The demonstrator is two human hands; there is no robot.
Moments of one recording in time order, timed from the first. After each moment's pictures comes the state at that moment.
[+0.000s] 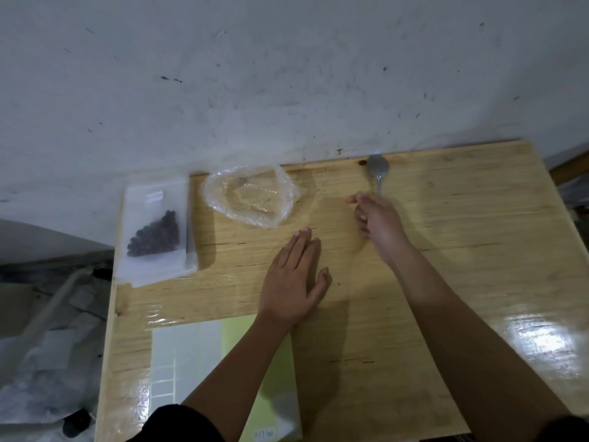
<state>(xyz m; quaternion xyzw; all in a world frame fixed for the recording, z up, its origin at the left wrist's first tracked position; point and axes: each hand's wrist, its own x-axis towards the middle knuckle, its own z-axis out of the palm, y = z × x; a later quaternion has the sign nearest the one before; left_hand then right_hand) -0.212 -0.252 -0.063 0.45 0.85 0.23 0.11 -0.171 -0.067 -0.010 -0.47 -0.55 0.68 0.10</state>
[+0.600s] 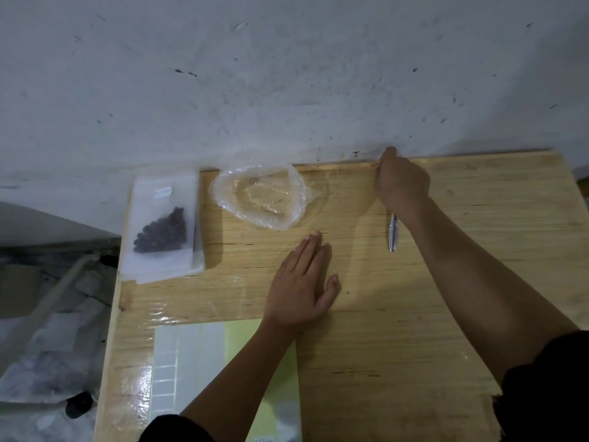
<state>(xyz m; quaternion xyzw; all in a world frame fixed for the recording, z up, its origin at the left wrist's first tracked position) -0.214 -0.251 -0.064 0.45 0.85 0.24 0.12 -0.226 -0.004 -0.013 -0.41 -0.90 0.11 -0.06</state>
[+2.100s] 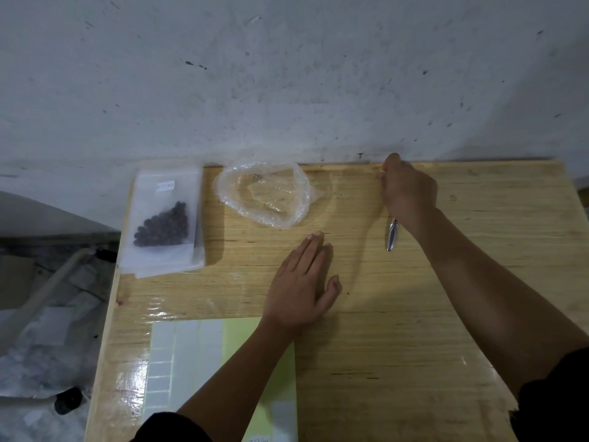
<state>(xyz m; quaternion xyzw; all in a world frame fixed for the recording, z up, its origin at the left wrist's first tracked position) -0.215 -0.250 -0.059 0.45 0.85 0.23 0.12 -0.217 -0.002 -0.019 -0.38 -0.92 0.09 -0.04</state>
